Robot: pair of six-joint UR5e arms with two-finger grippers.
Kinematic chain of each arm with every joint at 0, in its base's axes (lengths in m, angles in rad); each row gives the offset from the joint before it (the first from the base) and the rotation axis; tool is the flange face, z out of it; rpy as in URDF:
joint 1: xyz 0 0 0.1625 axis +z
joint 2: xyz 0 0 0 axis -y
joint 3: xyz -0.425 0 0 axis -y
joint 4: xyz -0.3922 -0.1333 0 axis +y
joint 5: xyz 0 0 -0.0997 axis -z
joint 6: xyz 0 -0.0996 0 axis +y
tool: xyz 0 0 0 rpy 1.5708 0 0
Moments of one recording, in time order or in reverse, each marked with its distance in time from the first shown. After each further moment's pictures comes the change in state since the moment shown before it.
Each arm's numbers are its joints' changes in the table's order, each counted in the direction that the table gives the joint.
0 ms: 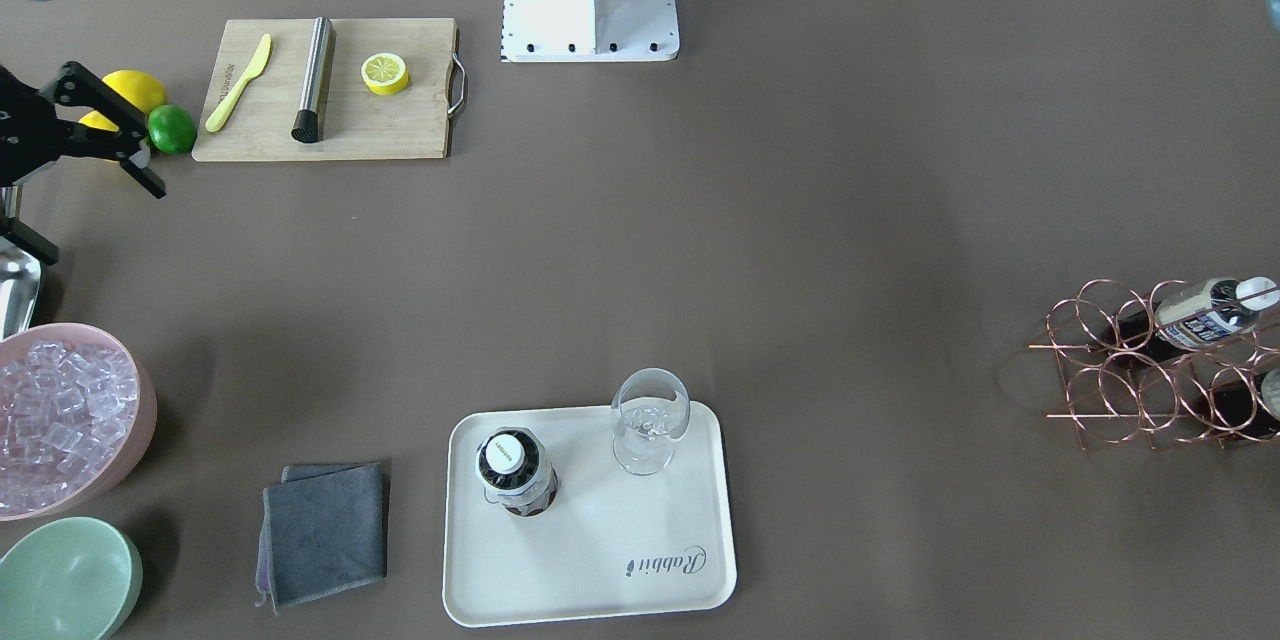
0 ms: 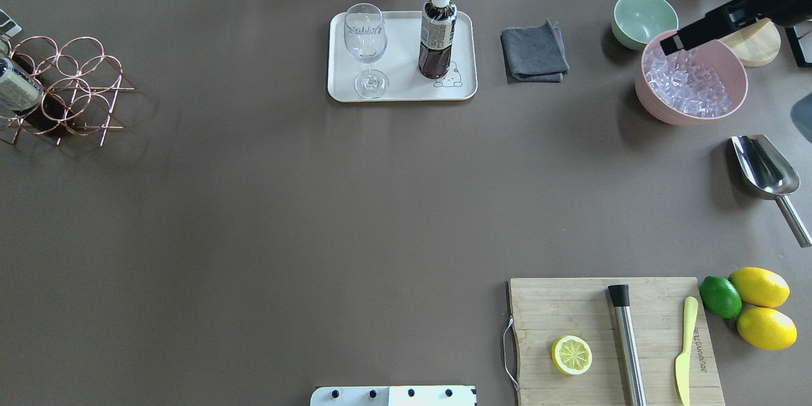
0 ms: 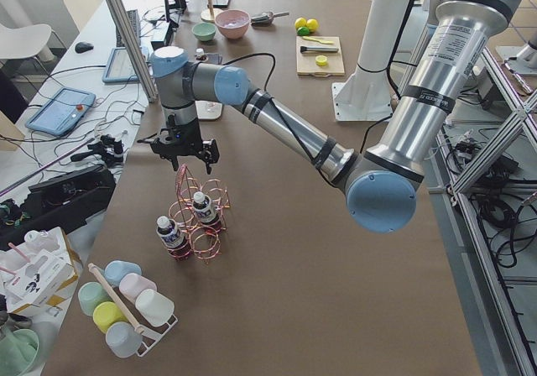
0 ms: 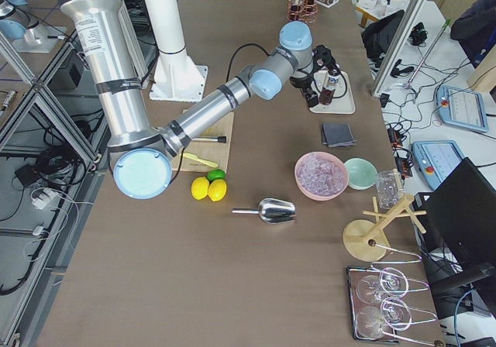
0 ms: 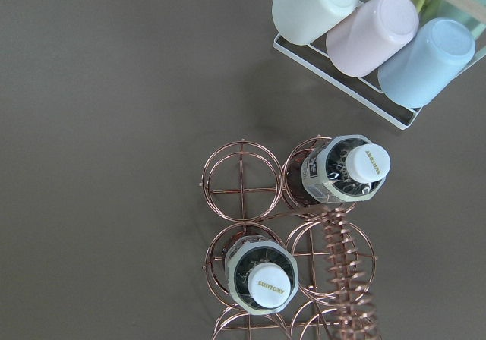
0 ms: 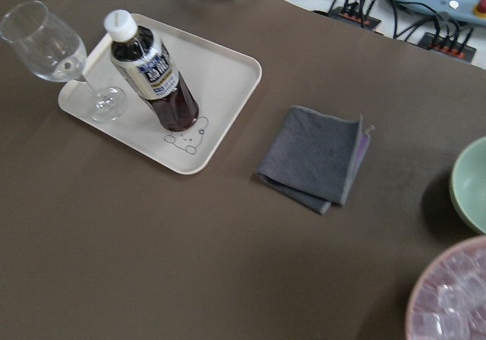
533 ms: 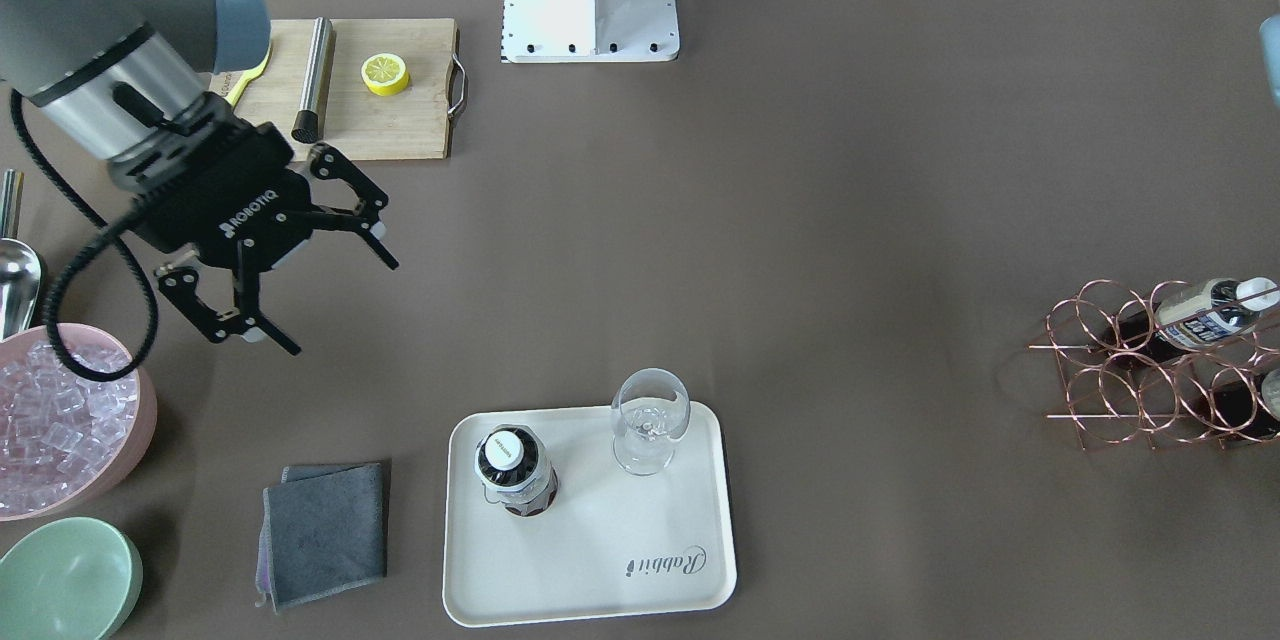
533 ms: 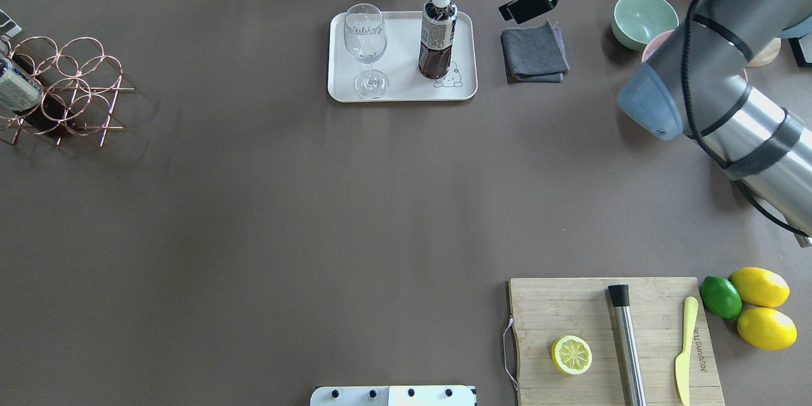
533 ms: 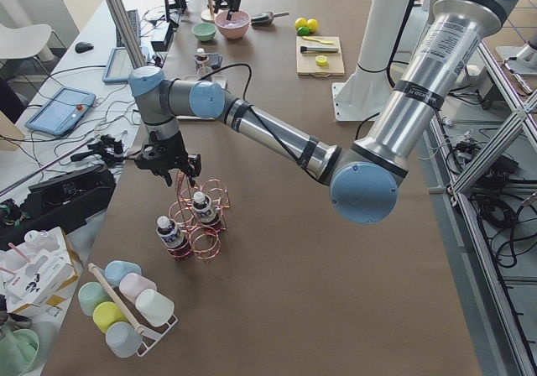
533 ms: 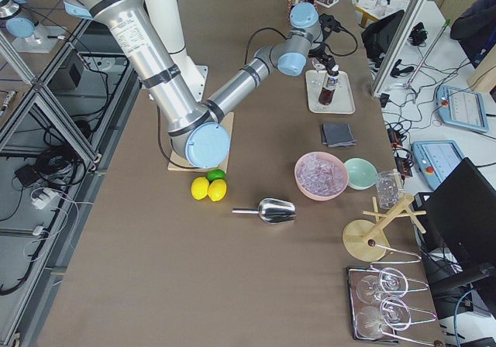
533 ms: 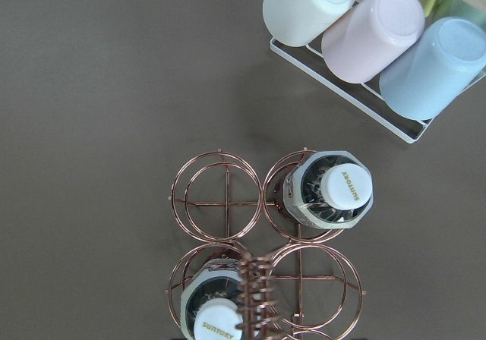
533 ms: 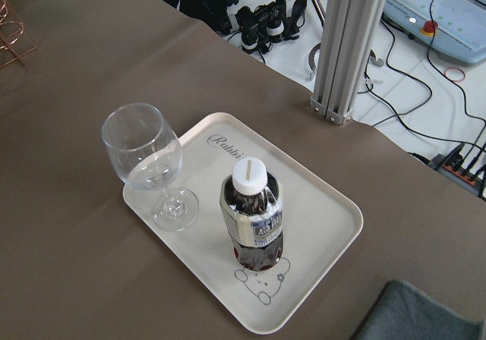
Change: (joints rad) left arm 0.016 -0.078 0.205 0.064 0.003 0.014; right arm -0.201 0.307 -0.228 -0.250 -0.221 -0.011
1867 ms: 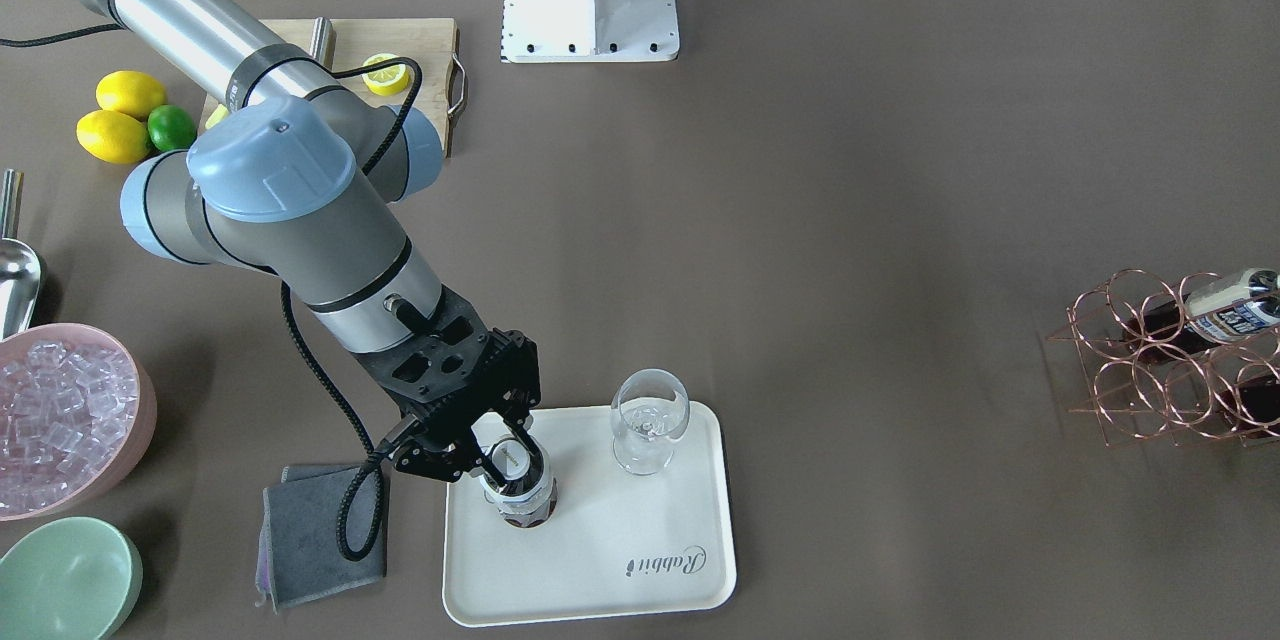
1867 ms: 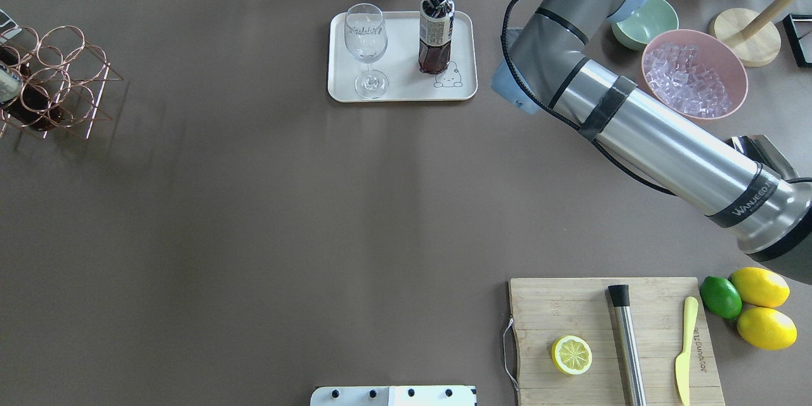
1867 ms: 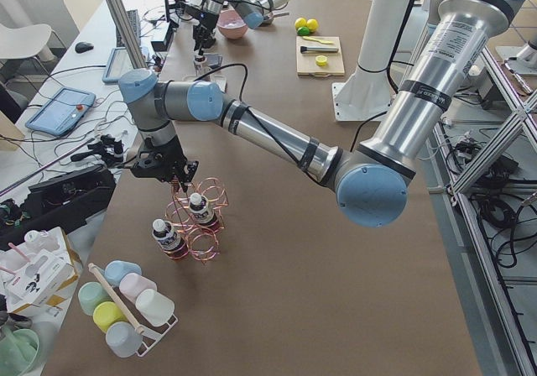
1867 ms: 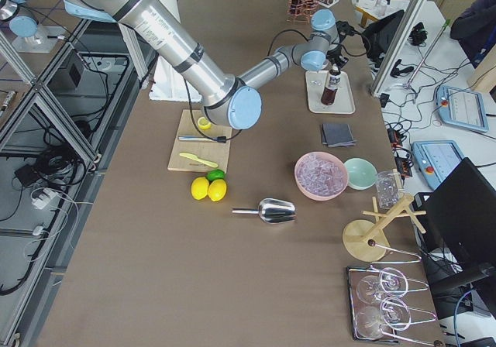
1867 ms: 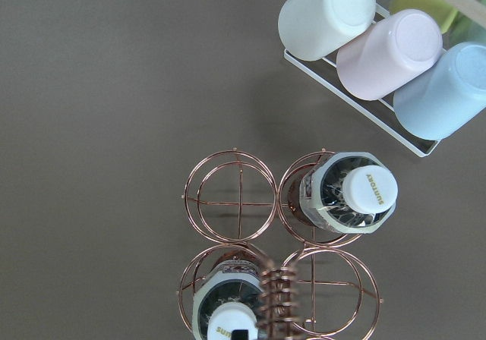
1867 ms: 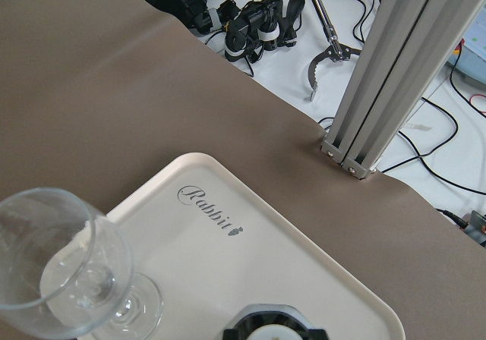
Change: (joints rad) left arm -0.062 0.003 0.014 -0.047 -0.054 -0.070; right arm -0.120 0.328 -0.521 -0.154 -0.183 0.015
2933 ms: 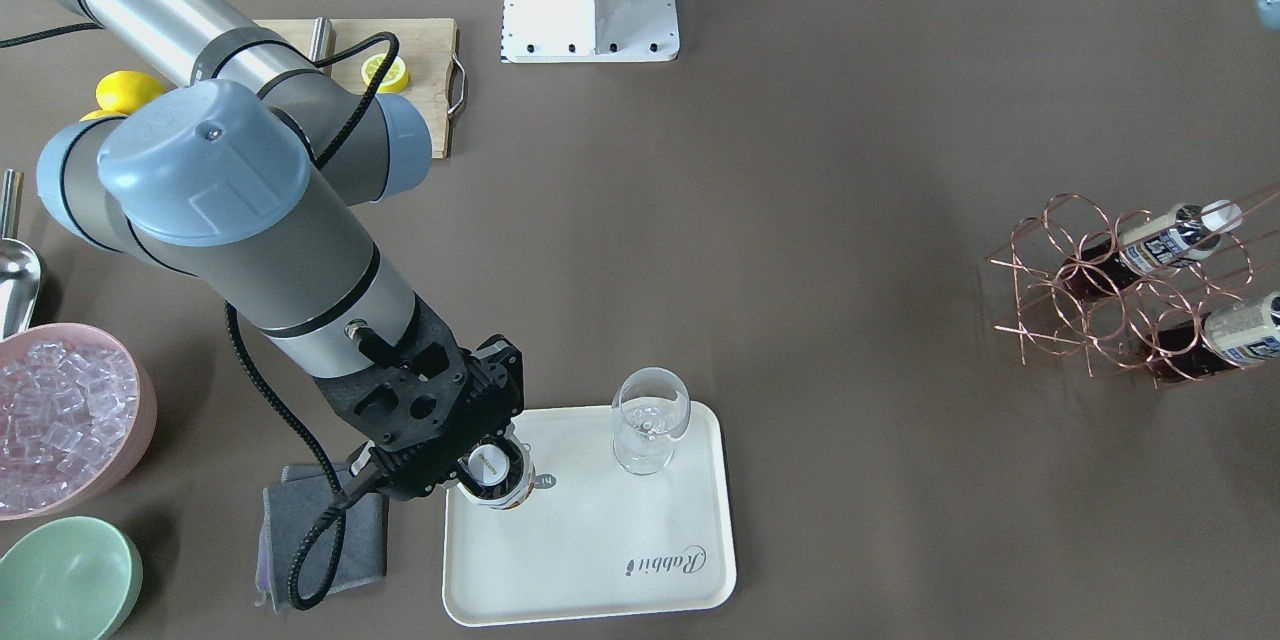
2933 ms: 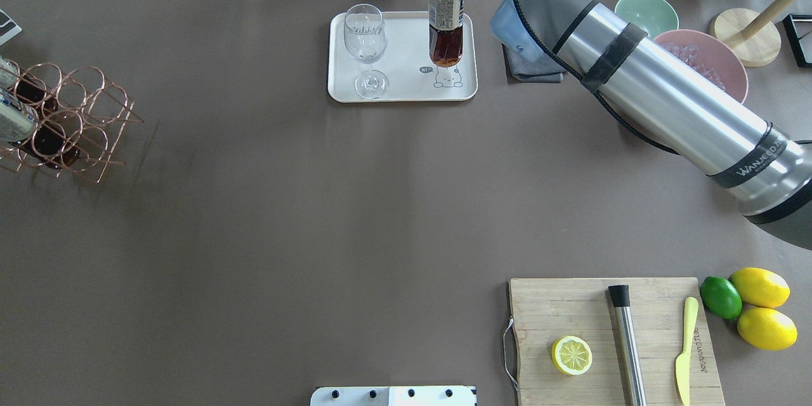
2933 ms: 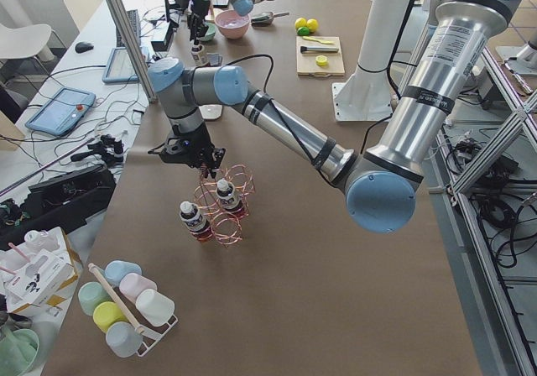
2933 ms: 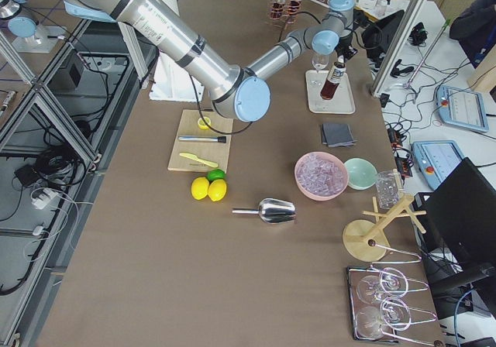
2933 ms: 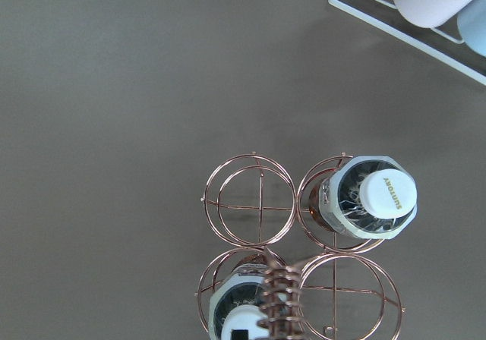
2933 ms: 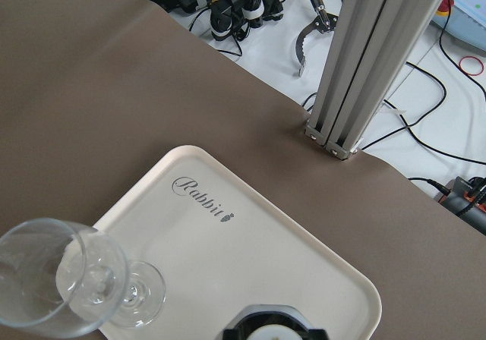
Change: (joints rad) left arm 0.051 0.070 -0.199 -0.181 -0.041 -0.123; right arm 0.076 0.084 -0.016 0.203 0.140 0.018
